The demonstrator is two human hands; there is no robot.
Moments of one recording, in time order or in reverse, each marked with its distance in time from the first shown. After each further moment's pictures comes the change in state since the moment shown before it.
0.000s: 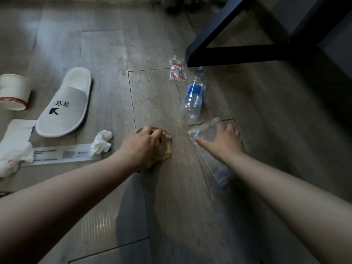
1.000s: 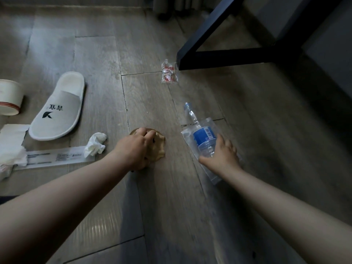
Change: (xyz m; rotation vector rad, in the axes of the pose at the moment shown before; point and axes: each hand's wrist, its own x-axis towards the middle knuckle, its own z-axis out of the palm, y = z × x) left_hand -0.001 0.003 0.000 0.001 -0.005 0.026; right_hand -0.037 0.029 0.011 0.140 -0.074 0.030
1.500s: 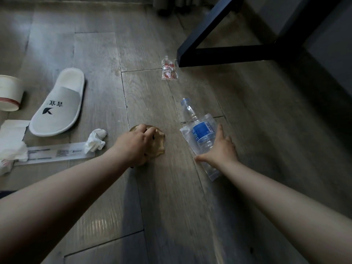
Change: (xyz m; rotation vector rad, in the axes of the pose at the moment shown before) left_hand 0.002 -0.001 0.005 0.050 0.018 -0.010; right_hand 0.015 -0.002 0.001 -0.045 0.022 0.070
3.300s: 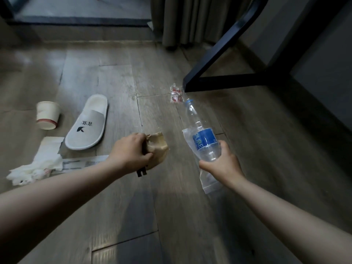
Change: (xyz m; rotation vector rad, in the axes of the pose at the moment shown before) left_hand -0.065 -0.021 -0.074 -0.301 0.239 -0.146; right_hand -0.092 -0.036 -0.052 0.439 0.085 -0.113
